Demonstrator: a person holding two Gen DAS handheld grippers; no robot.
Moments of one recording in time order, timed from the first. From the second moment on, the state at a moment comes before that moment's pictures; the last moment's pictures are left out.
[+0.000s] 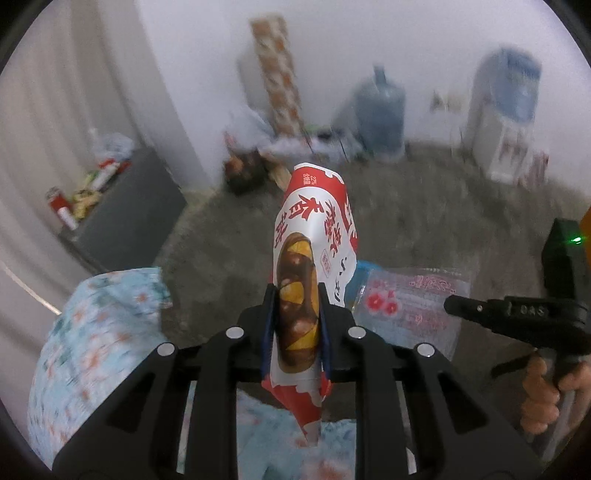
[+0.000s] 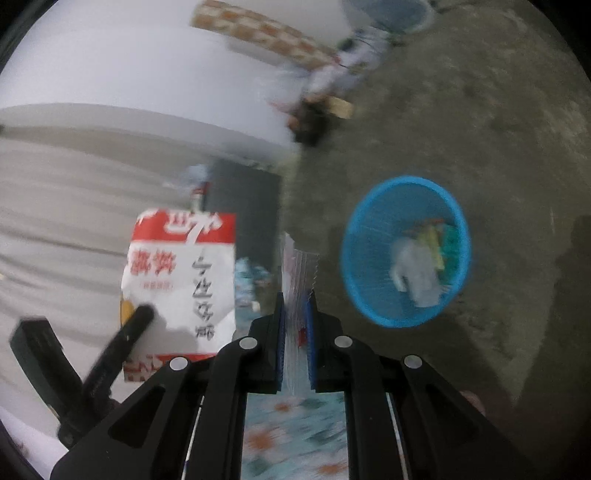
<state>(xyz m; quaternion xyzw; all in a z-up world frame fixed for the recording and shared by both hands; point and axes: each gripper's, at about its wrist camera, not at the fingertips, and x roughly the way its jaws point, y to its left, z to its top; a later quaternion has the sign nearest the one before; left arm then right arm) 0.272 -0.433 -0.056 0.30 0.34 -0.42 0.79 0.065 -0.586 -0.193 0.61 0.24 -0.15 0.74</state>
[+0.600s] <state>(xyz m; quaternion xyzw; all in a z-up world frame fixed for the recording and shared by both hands) 0.341 -0.546 -0.244 0.31 0.52 -0.36 0.71 0.111 -0.642 -0.339 0.60 0.38 -0.24 0.66</state>
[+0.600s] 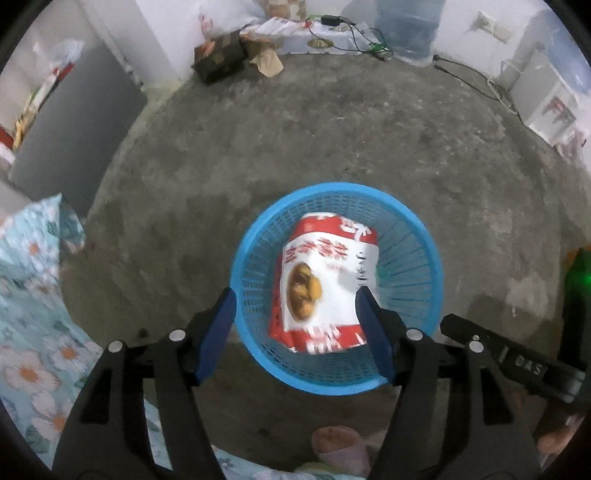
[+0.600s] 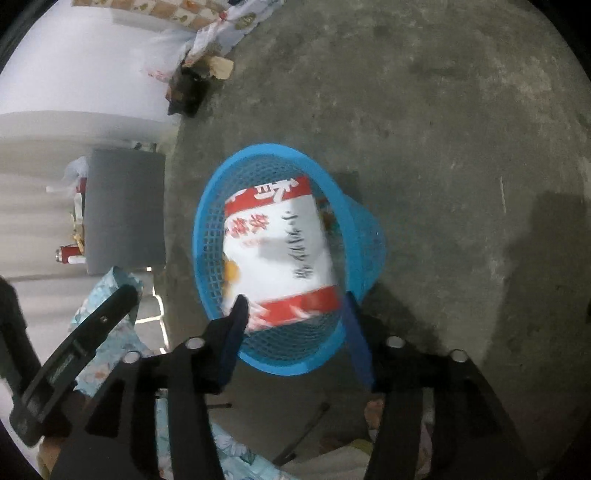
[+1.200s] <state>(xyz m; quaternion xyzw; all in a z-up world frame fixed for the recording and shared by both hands) 0.302 -0.436 -0.073 0.19 0.47 -0.43 0.75 0.081 -0.588 -0.234 0.58 0.33 -0.22 0.71</state>
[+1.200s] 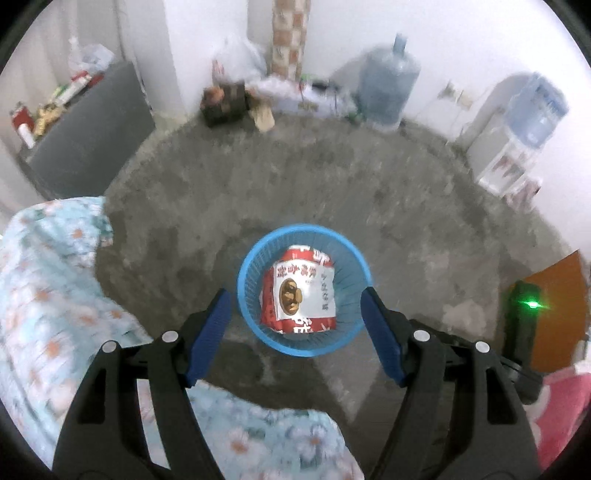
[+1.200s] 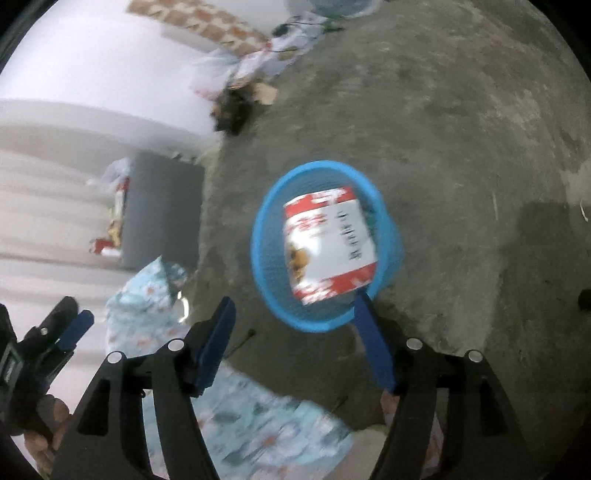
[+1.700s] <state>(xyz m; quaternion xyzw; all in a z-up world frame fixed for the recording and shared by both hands) 0.213 -0.150 0.045 0.06 0.37 -0.32 0.87 0.125 -0.439 -0.077 0.41 0.35 -0.07 0.84</state>
